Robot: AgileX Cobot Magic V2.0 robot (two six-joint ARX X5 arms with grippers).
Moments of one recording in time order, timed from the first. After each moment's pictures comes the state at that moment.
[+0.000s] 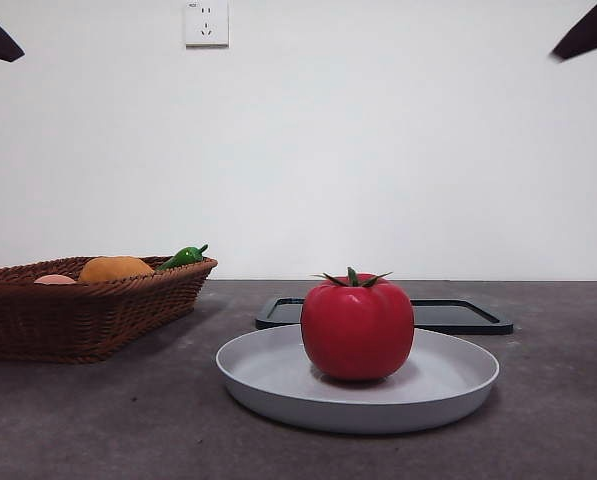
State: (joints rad) left arm -0.38 0.82 0.94 -0.88 0.61 0.02; right arm 0.33 0.96 1.02 -0.88 -0.59 0.04
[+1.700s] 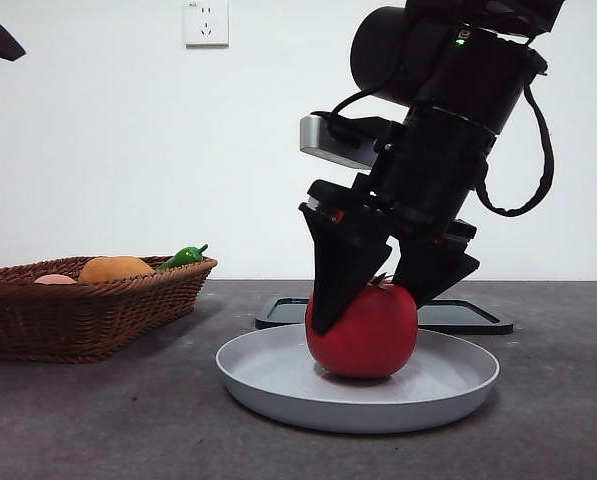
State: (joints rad) left arm -0.38 0.82 0.94 -0.88 0.61 0.02; right arm 0.65 1.65 1.02 -0.43 -0.18 0.02
